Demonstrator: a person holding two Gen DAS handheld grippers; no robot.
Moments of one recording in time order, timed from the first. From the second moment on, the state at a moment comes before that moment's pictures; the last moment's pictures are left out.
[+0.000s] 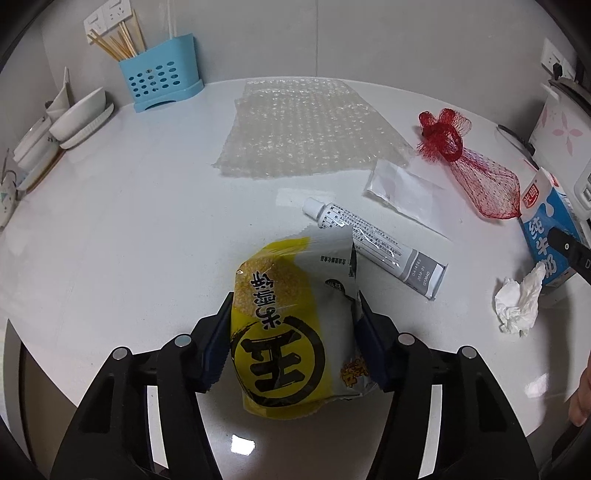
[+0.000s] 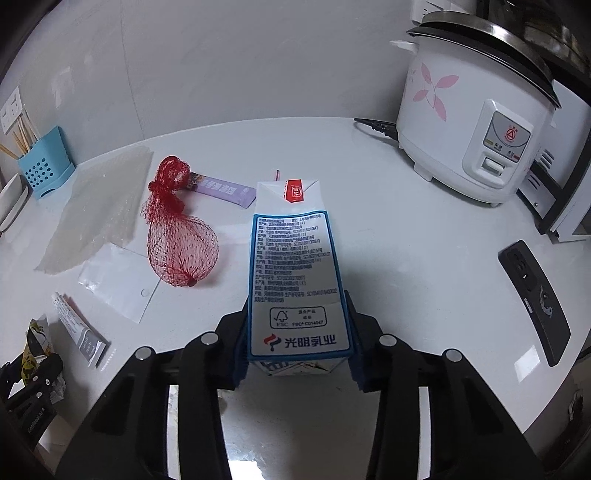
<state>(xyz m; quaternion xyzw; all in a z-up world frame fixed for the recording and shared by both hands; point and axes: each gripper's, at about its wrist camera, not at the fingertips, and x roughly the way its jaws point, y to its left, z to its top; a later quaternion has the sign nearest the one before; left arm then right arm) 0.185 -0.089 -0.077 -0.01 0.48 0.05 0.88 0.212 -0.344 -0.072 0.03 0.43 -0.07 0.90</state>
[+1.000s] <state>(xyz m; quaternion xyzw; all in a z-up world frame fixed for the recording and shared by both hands) 0.025 -0.083 0.006 -0.03 0.38 -0.01 0.92 0.019 -0.333 -0.004 0.06 0.31 -0.02 0.95</state>
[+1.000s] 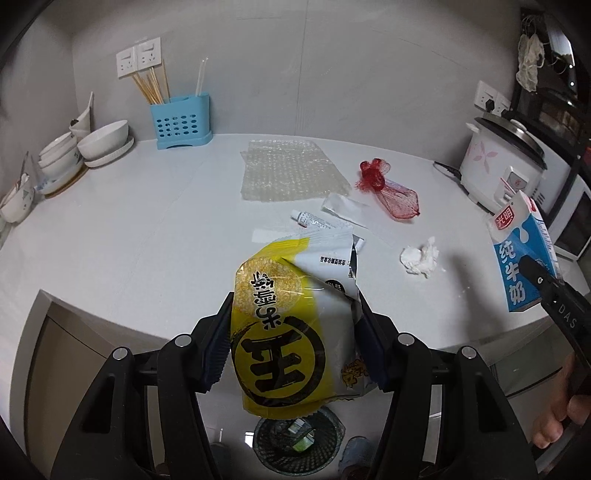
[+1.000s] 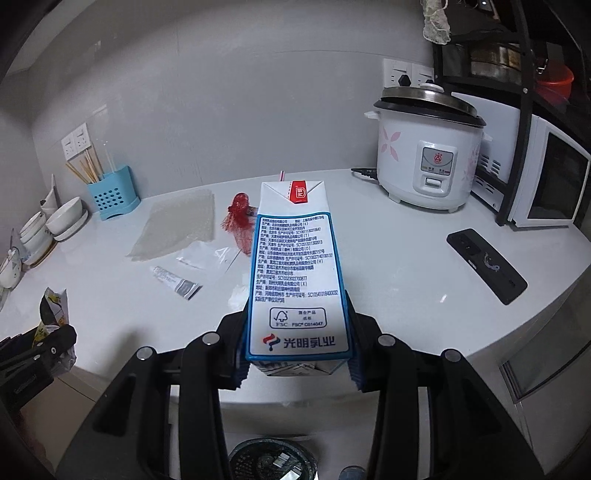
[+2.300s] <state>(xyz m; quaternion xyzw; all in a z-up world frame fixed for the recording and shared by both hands) -0.117 -0.049 -0.275 -0.04 0.47 -0.02 0.88 -0.163 -0.219 -0.295 0.00 0.42 0.06 0.91</state>
